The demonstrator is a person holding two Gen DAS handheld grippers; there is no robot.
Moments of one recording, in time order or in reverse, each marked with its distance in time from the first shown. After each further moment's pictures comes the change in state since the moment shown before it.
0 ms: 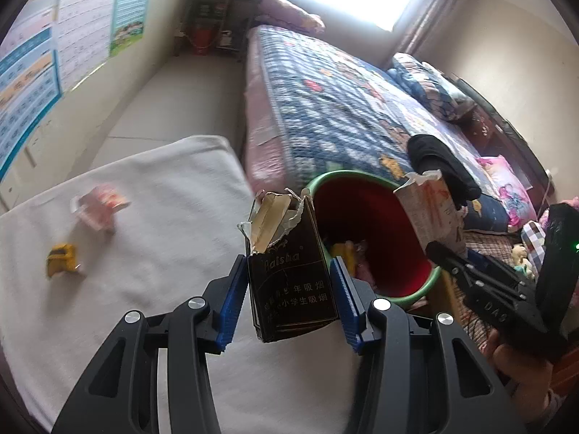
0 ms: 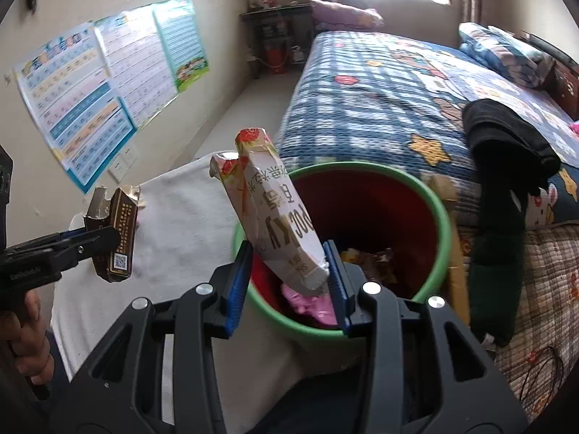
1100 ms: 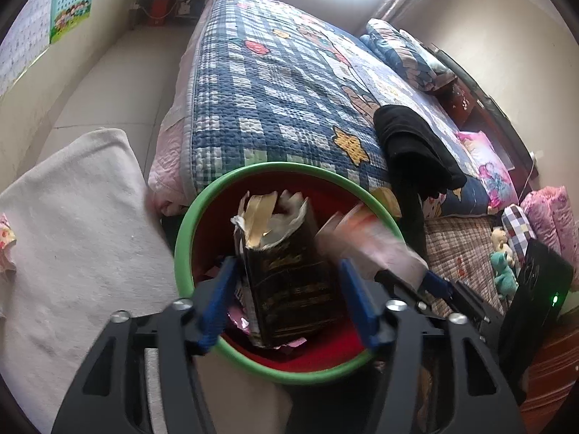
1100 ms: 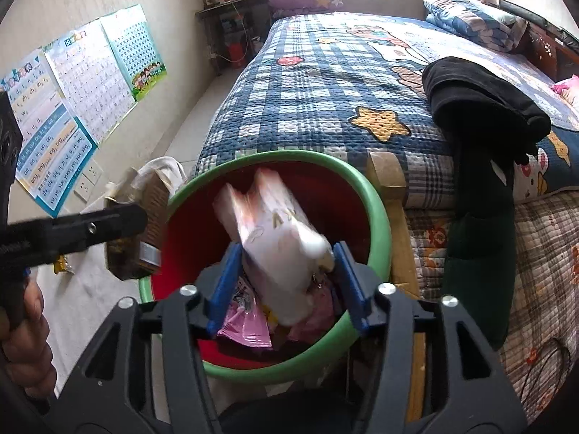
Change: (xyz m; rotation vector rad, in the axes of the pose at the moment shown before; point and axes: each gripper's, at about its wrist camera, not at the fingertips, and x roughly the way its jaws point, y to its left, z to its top) left arm 0.113 -0.083 0.047 0.015 0.145 -0.114; right arm 0.043 -0.084 0.002 0.117 0.044 -0.056
